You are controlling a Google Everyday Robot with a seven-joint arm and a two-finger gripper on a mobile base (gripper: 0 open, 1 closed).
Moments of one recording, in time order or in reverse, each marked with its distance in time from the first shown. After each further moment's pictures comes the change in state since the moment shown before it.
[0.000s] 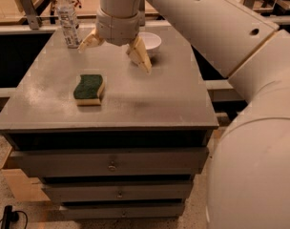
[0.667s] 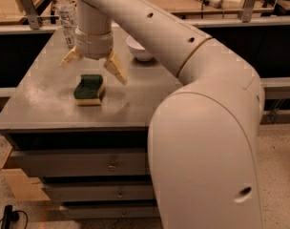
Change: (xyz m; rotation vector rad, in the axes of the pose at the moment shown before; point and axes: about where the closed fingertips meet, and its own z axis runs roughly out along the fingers) arm -0.003 -0.059 0.073 -0.026 -0.139 -0.093
